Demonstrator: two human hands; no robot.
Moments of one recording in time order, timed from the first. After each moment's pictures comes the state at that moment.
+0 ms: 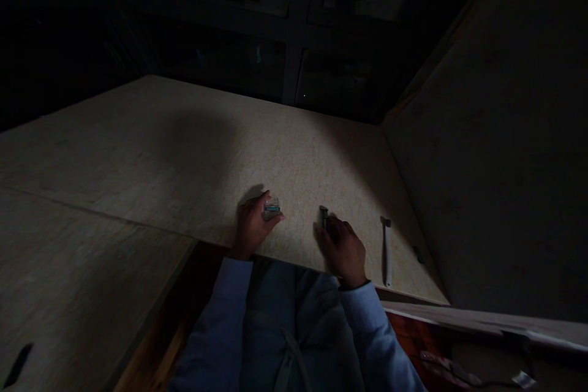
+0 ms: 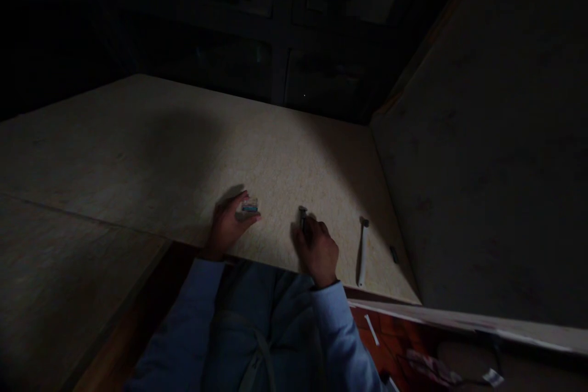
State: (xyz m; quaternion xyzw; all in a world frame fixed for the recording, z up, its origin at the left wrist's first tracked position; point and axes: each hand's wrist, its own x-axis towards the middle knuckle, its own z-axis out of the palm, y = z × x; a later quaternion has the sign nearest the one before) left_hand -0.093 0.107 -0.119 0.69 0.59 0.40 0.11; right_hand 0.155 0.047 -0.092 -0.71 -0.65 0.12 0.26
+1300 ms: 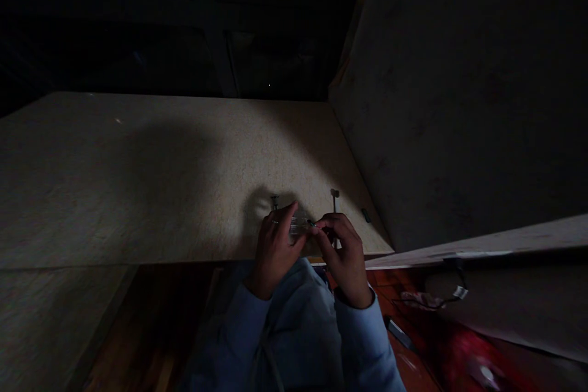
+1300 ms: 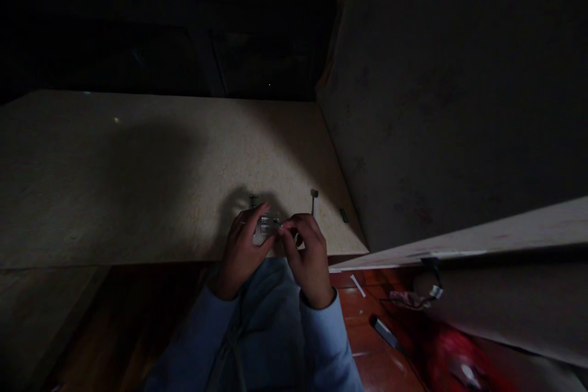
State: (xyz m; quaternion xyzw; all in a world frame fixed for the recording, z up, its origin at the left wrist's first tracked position) left_hand 0.068 0.033 -0.064 0.79 0.46 0.38 0.15; right_hand 0.215 -0.019 -0.032 -0.58 -0.58 0.20 0.53
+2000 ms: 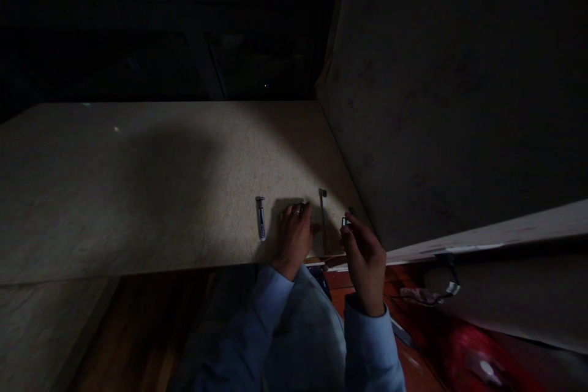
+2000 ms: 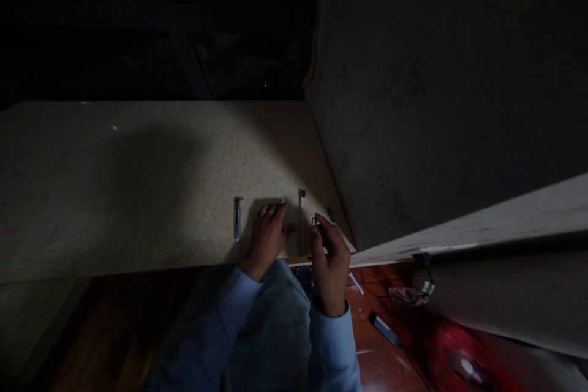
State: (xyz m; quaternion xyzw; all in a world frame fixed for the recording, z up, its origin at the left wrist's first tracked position) left_hand 0.151 0.050 -0.084 0.84 0.50 0.19 0.11; right_hand 0.270 -0.044 -0.062 -0.69 -0.39 0.19 0.59
